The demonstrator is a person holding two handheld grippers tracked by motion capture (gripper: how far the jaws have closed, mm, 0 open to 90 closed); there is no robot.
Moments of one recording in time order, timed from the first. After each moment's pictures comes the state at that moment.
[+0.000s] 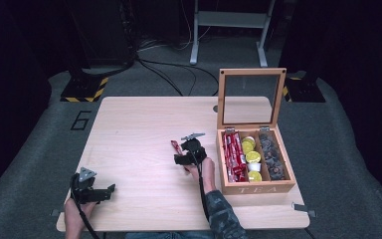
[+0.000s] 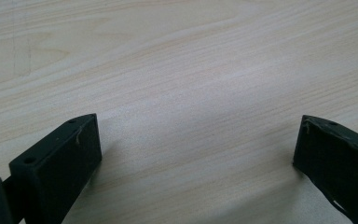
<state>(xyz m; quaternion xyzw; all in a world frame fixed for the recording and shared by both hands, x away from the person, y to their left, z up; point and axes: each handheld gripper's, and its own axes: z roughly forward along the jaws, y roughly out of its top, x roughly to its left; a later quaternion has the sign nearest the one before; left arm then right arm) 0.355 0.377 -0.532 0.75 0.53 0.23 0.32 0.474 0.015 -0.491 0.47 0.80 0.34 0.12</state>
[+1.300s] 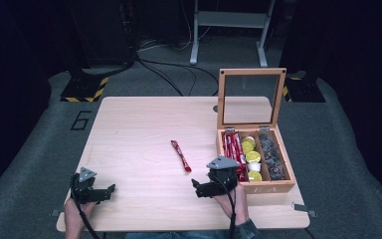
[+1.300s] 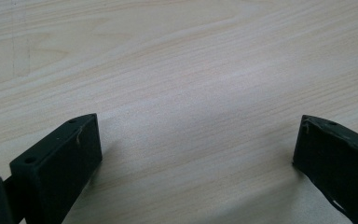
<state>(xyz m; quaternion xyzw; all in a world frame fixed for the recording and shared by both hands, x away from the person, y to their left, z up) 0.355 0.378 -0.532 0.75 0.53 0.23 0.32 0.352 -0.068 -0.439 0.40 0.80 0.40 0.19</state>
